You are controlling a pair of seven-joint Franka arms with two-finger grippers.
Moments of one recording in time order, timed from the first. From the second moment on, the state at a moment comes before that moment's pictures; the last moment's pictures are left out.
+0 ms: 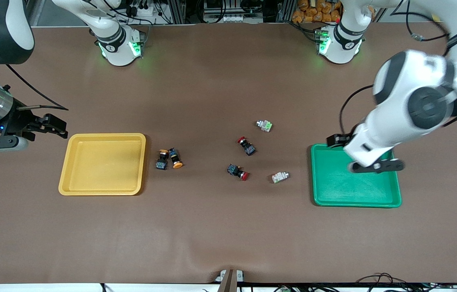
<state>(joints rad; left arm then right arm) -0.22 0.38 -0.13 -1.45 0.07 1.66 -0.35 -0.03 0.09 0.09 -1.65 0.02 1.75 -0.01</state>
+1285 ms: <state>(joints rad) -0.38 0.70 -0.15 -1.53 0.14 2.18 0.35 0.11 0.16 0.10 -1.66 0.02 1.80 0.25</state>
